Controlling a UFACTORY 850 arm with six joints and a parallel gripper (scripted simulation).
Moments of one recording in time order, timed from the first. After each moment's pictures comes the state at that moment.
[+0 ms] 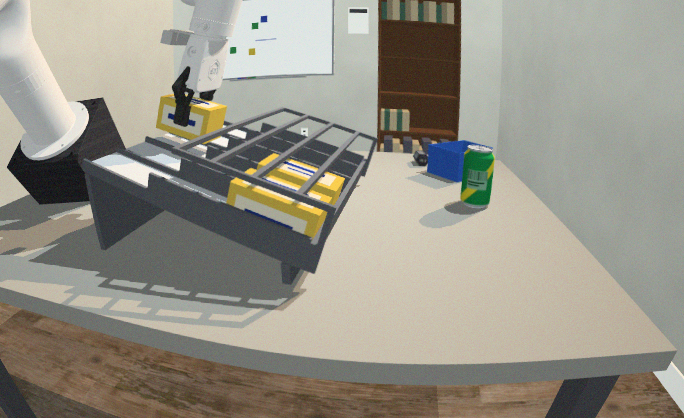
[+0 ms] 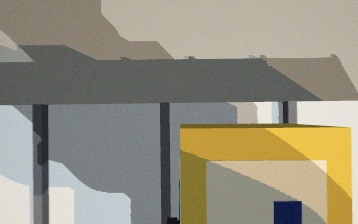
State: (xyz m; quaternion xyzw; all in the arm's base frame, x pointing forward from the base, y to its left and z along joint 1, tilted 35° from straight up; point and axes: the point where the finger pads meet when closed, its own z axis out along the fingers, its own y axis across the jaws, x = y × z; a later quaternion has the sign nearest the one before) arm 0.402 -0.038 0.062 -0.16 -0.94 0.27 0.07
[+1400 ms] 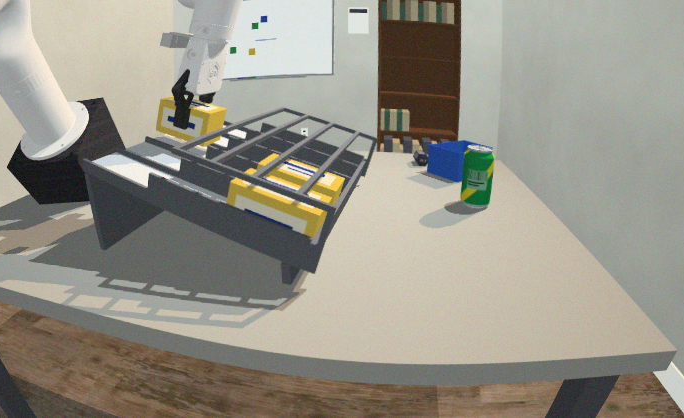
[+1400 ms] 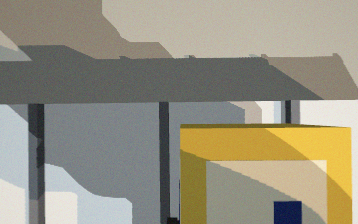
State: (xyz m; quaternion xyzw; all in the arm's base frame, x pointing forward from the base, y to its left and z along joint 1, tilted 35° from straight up) arm 0.401 -0.040 0.057 -0.16 -0.94 0.27 0.07
